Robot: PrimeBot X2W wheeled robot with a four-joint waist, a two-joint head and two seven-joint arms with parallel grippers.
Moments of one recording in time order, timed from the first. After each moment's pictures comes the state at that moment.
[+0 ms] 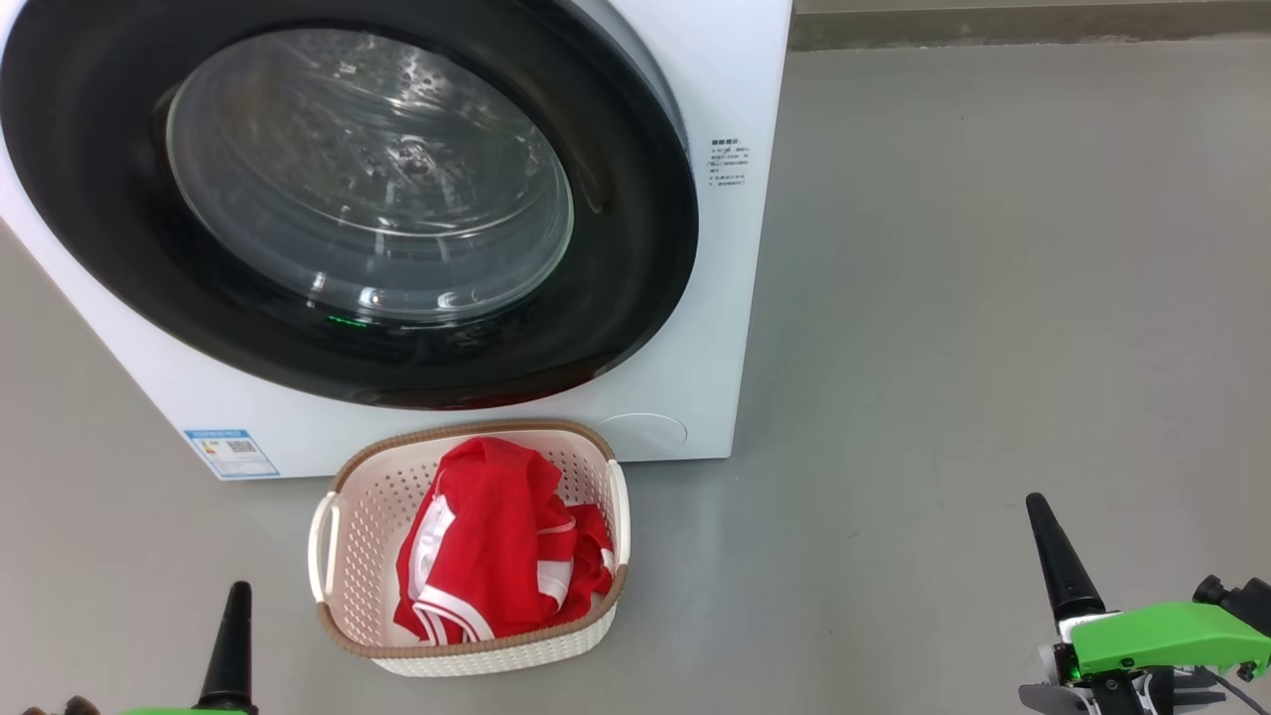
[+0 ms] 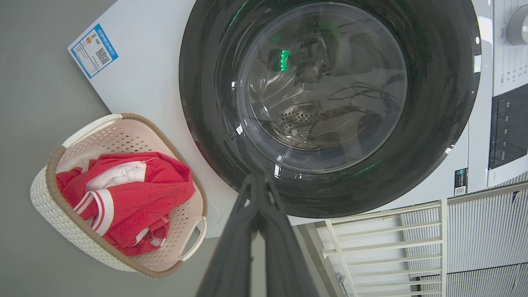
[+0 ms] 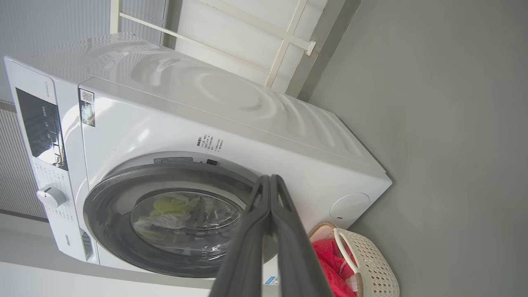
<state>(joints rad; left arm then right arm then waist) -0.03 0.08 0.03 0.27 -1.32 -0.13 0.01 -0.10 -0.09 -0.07 0.30 1.29 0.13 0.01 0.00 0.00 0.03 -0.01</state>
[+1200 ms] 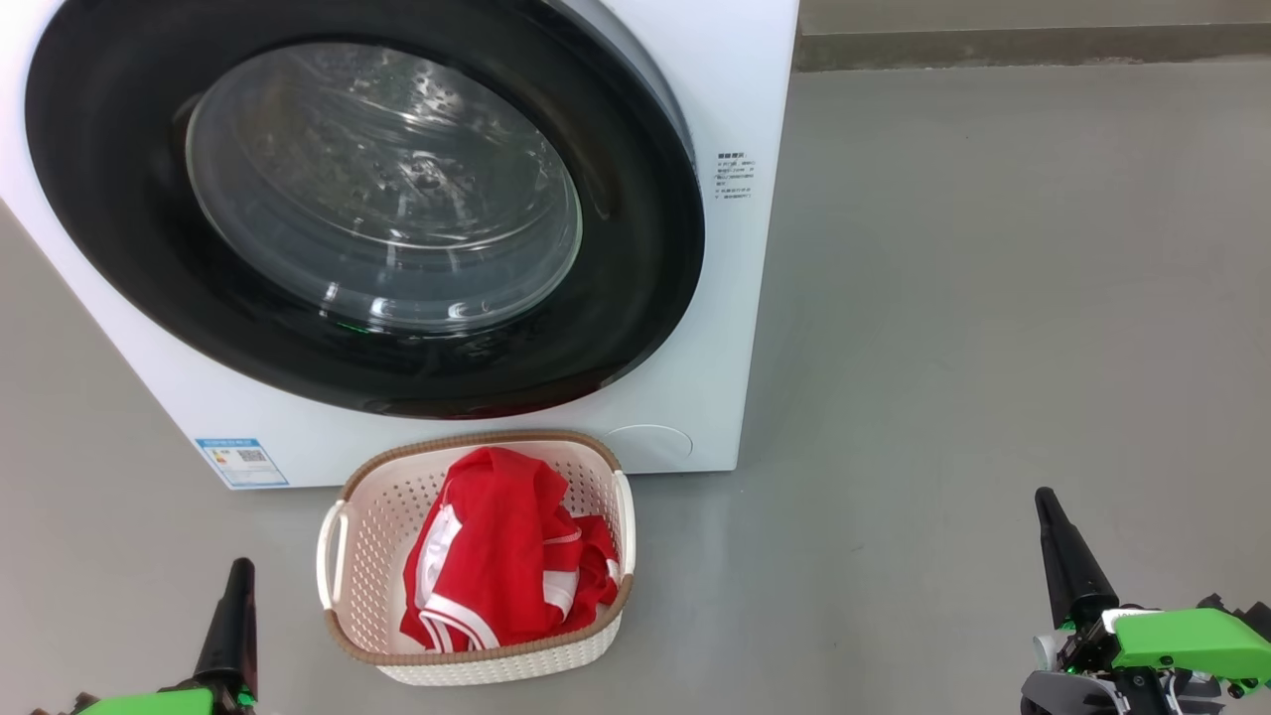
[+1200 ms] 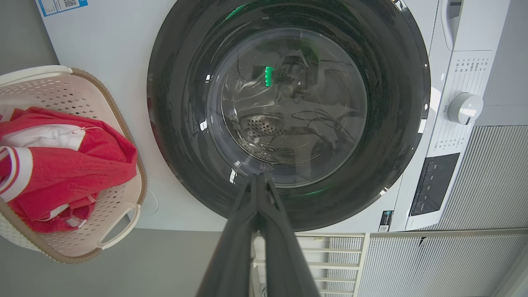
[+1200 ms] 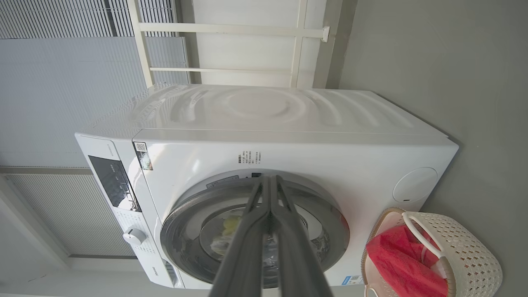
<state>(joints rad) -0.07 0.04 0.07 0.27 -1.61 -0.13 0.10 -0.10 -0.06 -0.12 0.28 1.61 0.13 0.10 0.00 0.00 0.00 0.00</state>
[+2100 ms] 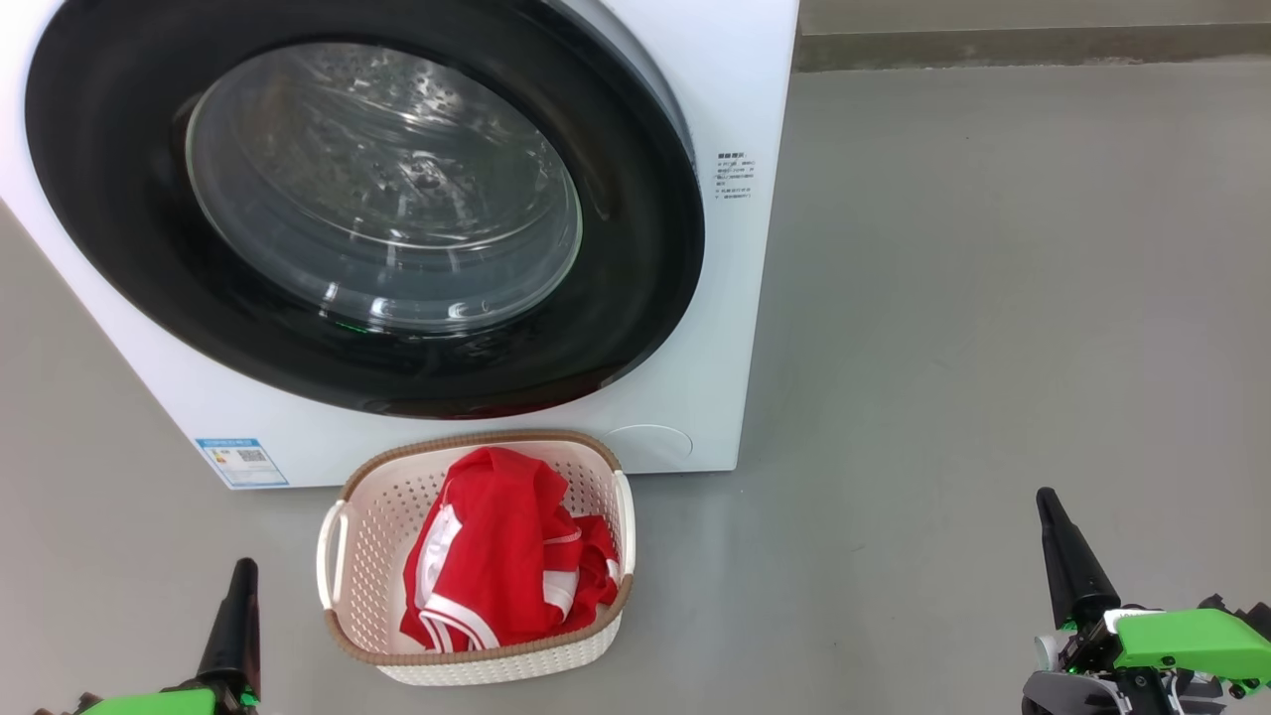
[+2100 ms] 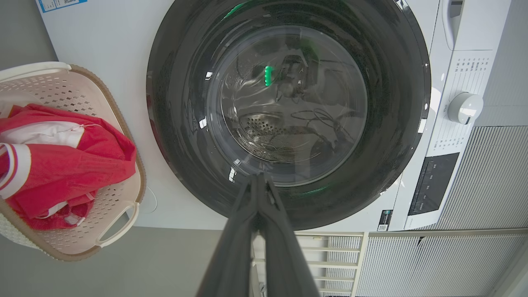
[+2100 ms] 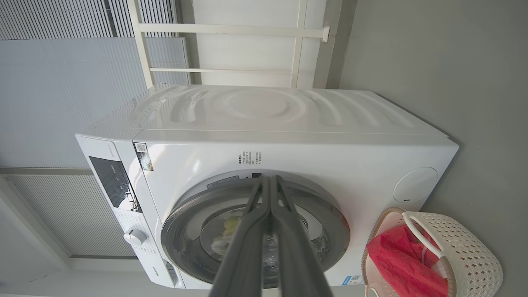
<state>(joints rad) -0.07 0.04 0.07 0.27 -1.61 -0.13 0.10 -0.10 -0.05 -0.13 0.28 1.61 0.13 0.10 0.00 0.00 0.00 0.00</state>
